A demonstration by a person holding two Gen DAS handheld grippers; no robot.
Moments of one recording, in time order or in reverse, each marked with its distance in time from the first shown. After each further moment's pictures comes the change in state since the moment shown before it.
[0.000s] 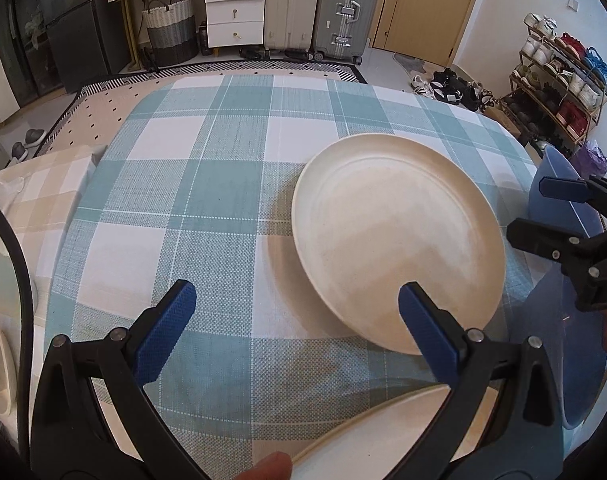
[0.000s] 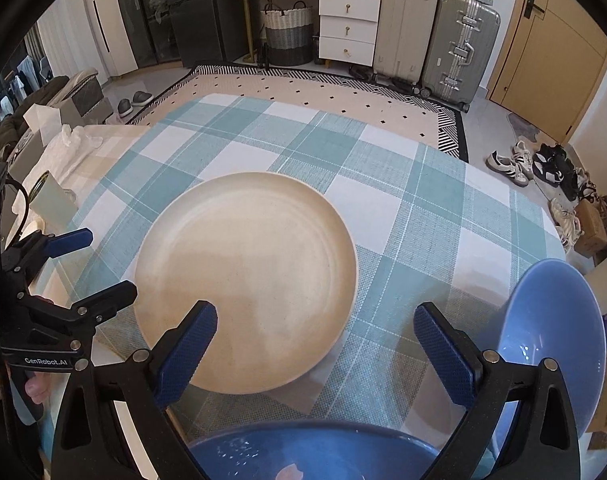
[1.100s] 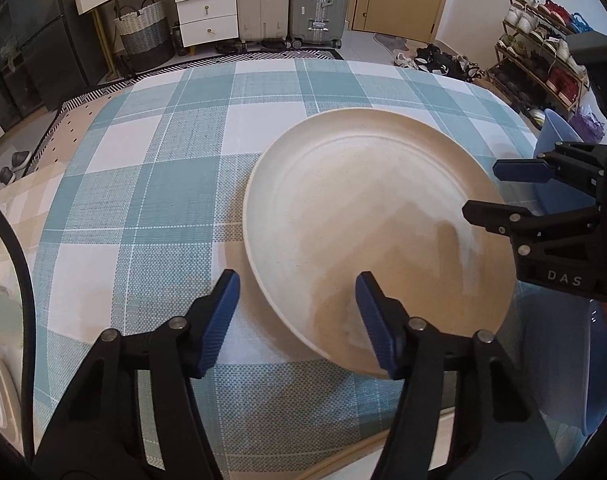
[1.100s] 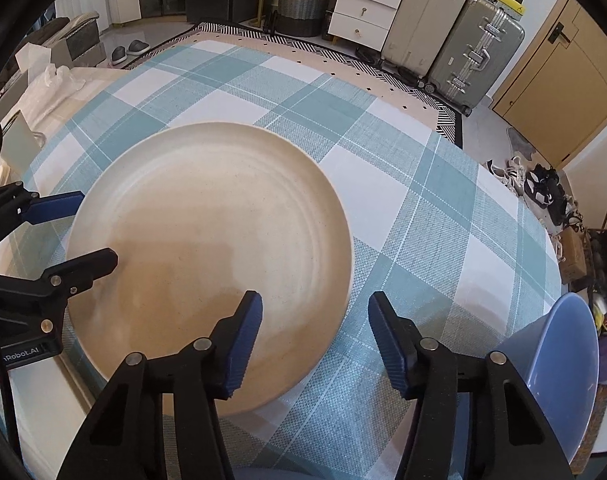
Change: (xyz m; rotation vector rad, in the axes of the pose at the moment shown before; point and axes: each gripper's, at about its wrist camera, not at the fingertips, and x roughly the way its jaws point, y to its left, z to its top) left arm 0.036 -0.029 0.002 0.111 0.040 -0.010; right arm 0.054 0.004 0.002 -0.147 0.092 -0.109
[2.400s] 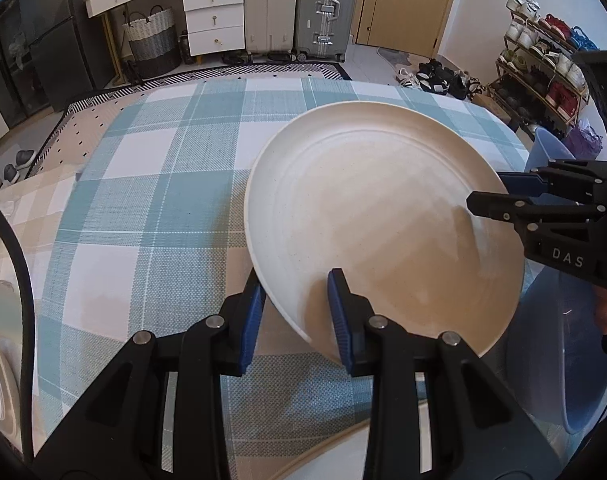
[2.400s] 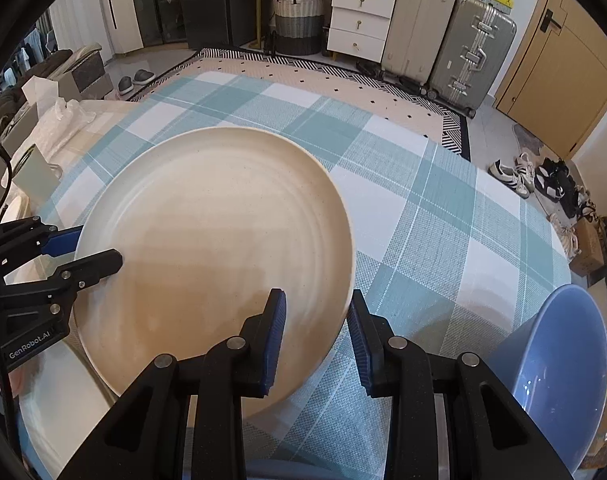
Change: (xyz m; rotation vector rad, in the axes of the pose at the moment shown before) left arm -0.030 0.007 -0.003 -0.032 -0.059 0.000; right arm -0.023 -0.010 0.000 0.069 -0.079 0.075
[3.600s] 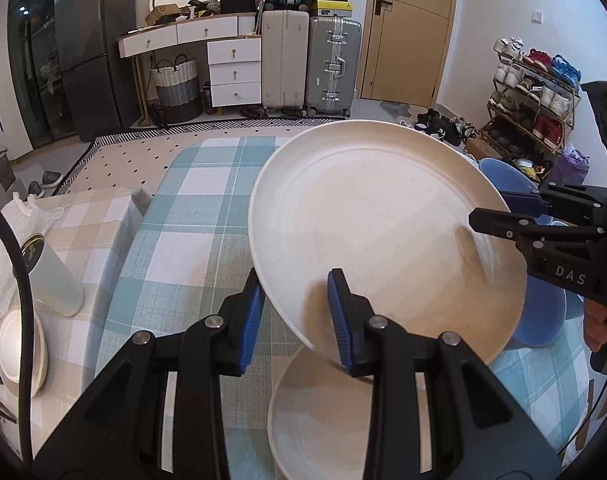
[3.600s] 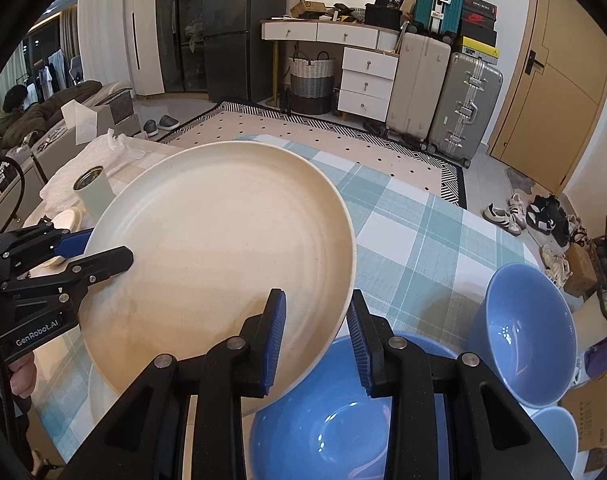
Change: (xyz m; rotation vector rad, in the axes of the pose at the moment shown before) left arm -0.181 -0.005 -0.087 -0.017 -0.217 0.036; right arm -0.142 0.080 -0.064 -0.007 -0.224 0.011
